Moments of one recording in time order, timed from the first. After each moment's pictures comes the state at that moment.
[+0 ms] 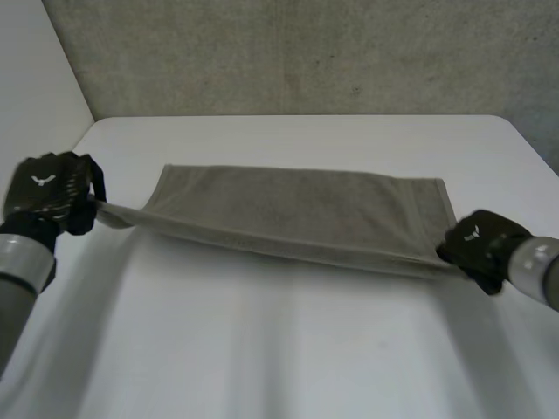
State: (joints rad) left arm 4.65 -1.53 -2.07 3.63 -1.38 3.29; right arm 1.68 -1.32 1.63 0.39 1.32 2.02; left_hand 1.19 1.22 1.22 1.22 1.03; right_hand 1.34 1.35 1.34 1.34 1.18
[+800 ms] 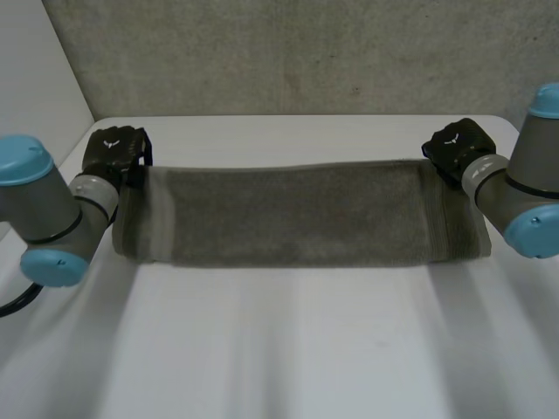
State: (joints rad) left arm 4.52 -2.22 -1.32 3.53 -1.46 3.28; right arm 1.80 -0.83 0.98 0.07 1.47 2.29; left_hand 1.19 1.22 1.22 1.22 1.03; right_hand 1.34 1.35 1.34 1.34 1.18
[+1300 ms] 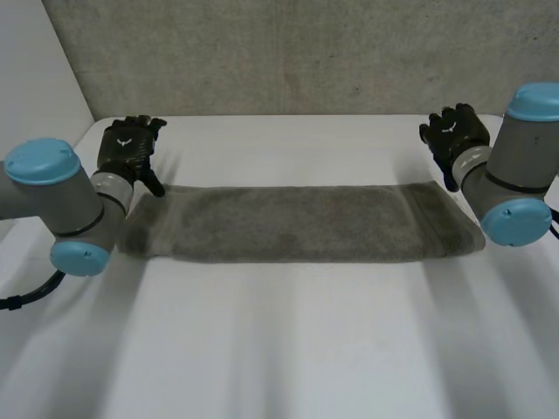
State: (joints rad) left arm 4.49 -2.35 -1.18 3.54 -1.49 3.29; right arm 1.82 -0.73 0.84 0.04 1.54 2.33; left_hand 0.18 0.18 0.18 0.18 0.03; right_hand 0.23 0.25 0.25 0.27 0.06
